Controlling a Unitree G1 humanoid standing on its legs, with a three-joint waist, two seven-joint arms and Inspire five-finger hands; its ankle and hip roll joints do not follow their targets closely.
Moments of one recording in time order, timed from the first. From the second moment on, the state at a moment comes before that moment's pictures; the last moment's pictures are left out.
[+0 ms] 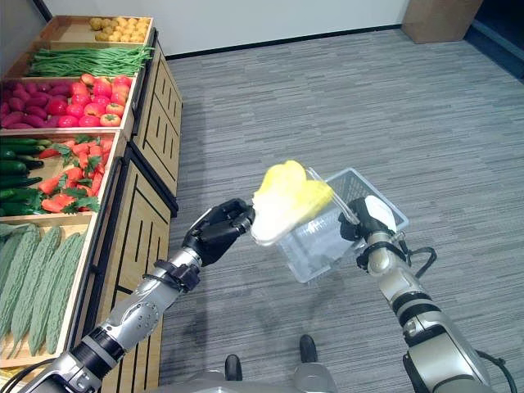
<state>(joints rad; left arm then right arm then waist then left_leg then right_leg) -0.21 0.53 -0.60 0.09 -1.03 -0.11 -0.14 -0.46 -0.60 0.40 0.78 -0.18 -0.05 -0.26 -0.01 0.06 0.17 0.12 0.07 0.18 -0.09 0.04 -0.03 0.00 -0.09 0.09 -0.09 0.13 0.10</state>
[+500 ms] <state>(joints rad) -0.27 0.41 -0.61 0.37 -0.67 -0.08 -0.05 -0.47 -0.60 0.44 0.57 -0.12 -0.04 -0.26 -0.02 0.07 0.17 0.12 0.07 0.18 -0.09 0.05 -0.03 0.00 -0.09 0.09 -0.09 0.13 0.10</state>
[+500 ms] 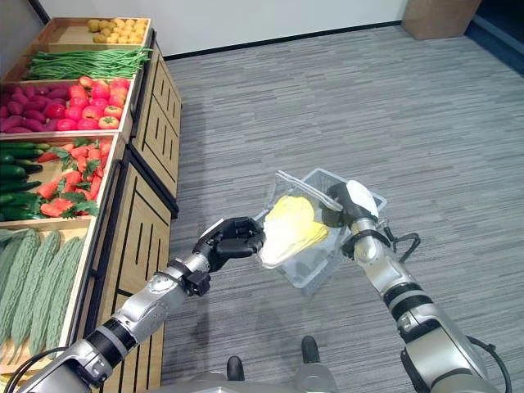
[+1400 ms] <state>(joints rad) -0.29 0.25 -0.49 0.56 -0.33 -0.04 0.21 -0.27 -0.52 0.50 0.31 -0.07 -0.04 -0.19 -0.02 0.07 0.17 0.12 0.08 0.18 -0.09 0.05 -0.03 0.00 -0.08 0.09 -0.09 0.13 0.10</state>
